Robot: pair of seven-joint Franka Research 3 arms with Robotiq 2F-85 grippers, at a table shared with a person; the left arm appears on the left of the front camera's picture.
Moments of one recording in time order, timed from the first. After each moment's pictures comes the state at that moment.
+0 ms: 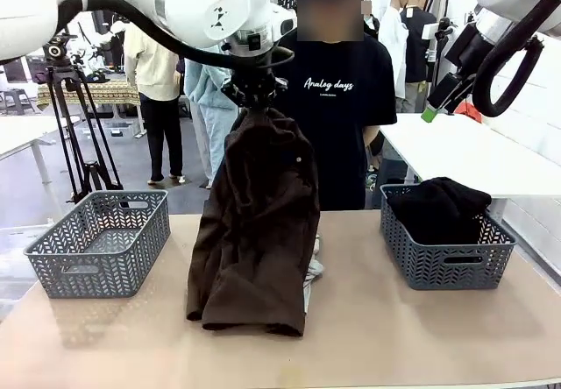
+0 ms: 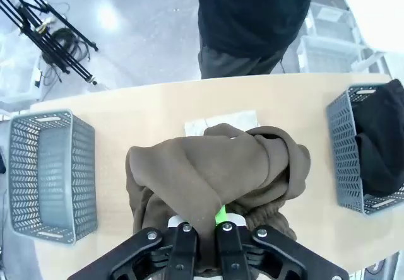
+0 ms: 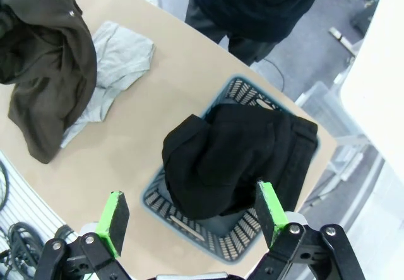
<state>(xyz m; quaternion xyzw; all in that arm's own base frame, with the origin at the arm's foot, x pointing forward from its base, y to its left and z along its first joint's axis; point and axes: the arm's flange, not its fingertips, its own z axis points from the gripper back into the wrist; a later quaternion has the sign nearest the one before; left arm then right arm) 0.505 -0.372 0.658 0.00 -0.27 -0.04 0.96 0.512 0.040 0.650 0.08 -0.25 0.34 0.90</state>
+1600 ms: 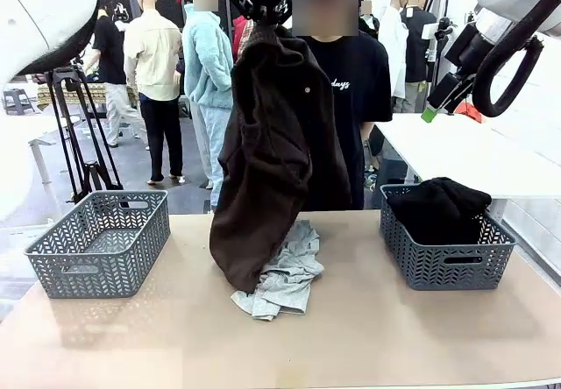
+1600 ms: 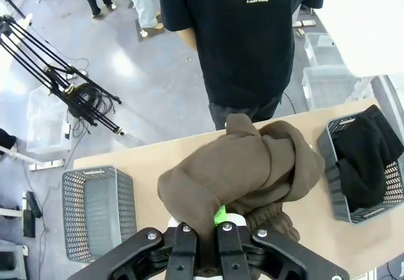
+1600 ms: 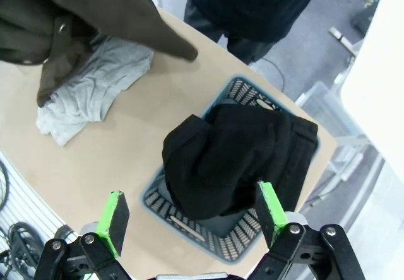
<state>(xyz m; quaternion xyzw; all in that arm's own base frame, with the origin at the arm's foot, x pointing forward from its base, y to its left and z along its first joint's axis) 0.491 -0.401 0.801 0.05 -0.35 -0.09 0.93 0.512 0.040 0.650 0.08 -0.25 0.34 0.90</state>
